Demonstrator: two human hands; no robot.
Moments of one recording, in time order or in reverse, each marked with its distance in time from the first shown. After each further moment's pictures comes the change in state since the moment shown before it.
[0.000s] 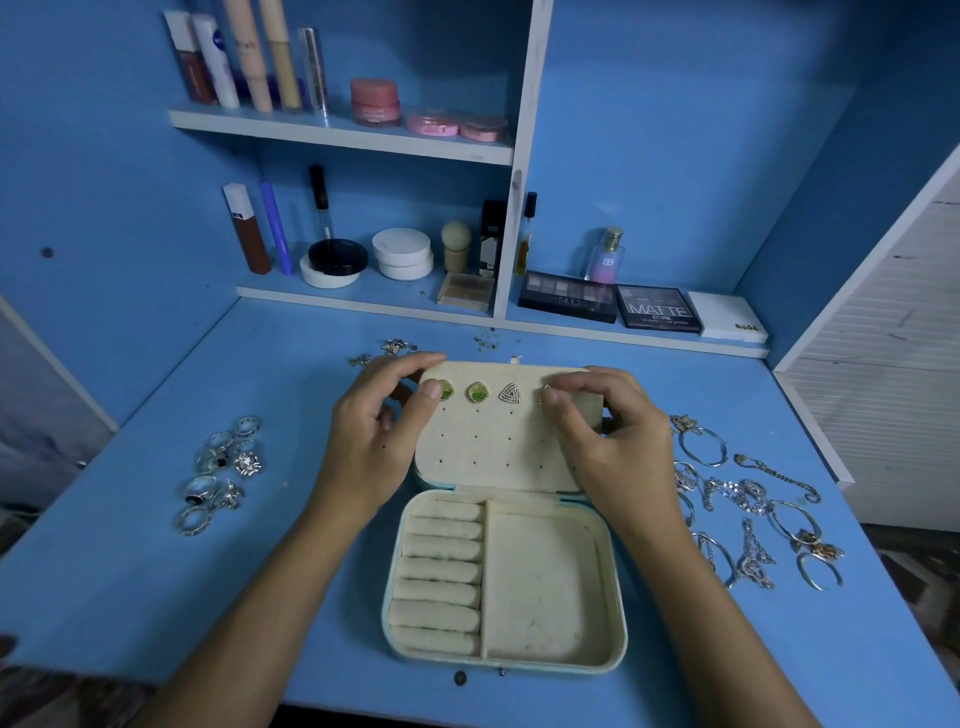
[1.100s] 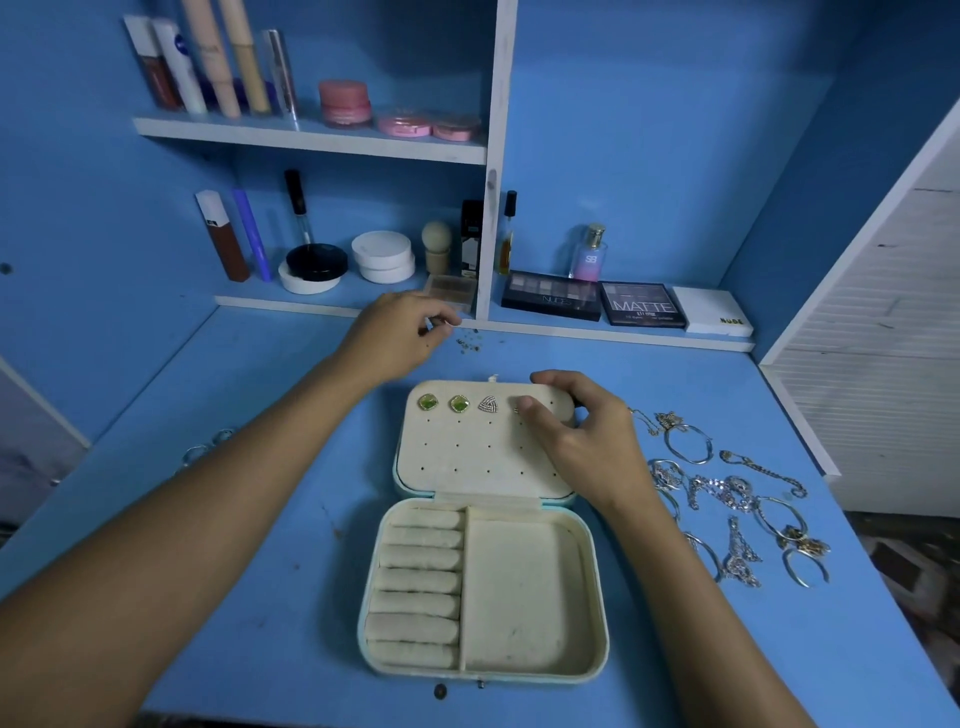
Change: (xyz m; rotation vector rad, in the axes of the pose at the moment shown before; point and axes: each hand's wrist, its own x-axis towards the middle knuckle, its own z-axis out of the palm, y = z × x) left_hand 0.127 -0.035 0.022 0.648 -0.353 0.187; right_hand 0.022 0.040 0.003 -0.049 -0.160 0.306
